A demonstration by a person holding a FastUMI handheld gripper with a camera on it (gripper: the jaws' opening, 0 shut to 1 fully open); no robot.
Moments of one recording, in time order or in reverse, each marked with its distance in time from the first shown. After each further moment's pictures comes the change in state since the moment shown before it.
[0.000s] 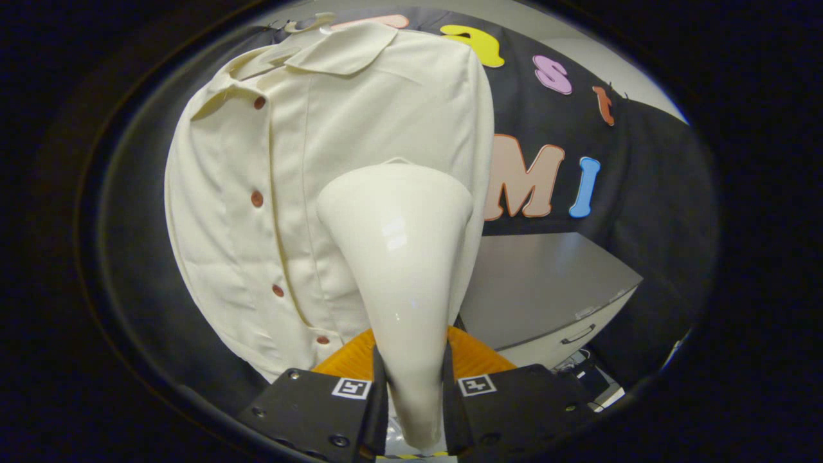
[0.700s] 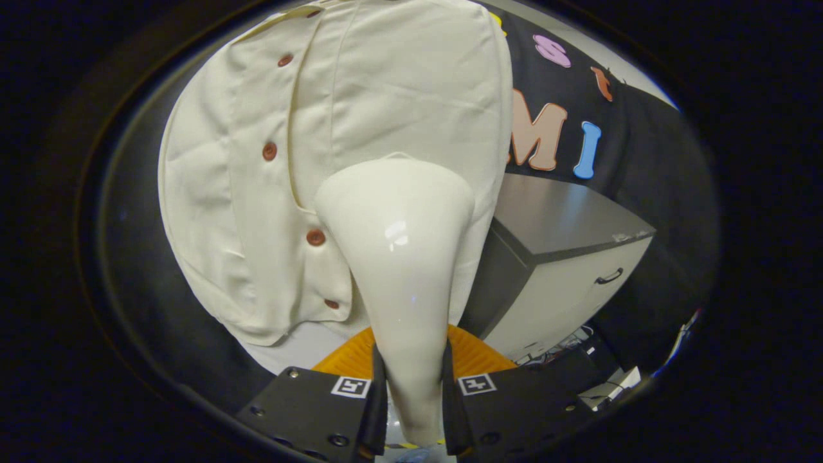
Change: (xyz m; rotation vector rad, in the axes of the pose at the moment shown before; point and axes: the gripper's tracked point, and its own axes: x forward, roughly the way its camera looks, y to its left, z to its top) arm 0.052 0.023 -0.116 0.013 0.098 -0.025
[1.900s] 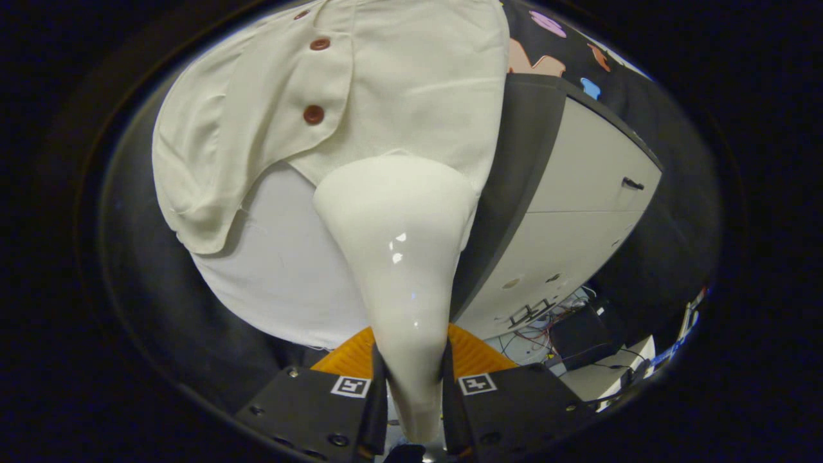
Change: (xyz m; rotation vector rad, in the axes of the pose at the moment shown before) arm 0.052 0.001 -0.141 0.000 0.196 -0.039
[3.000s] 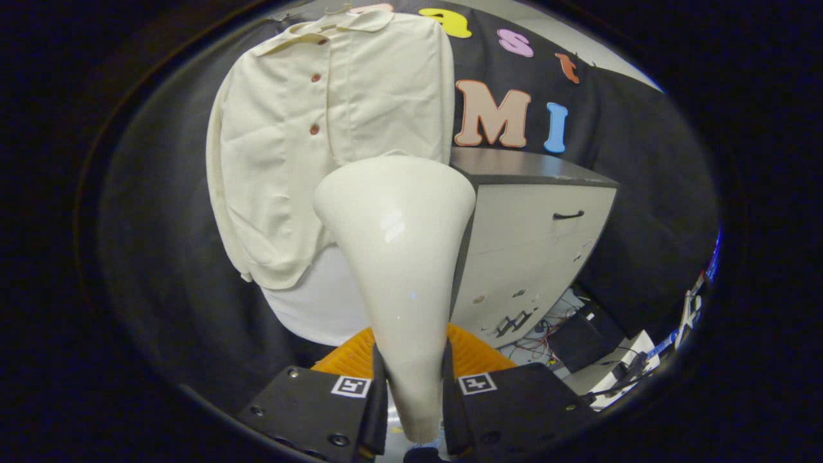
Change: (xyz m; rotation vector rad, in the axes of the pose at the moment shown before) arm -0.176 -0.019 0.022 0.056 -0.224 0.061
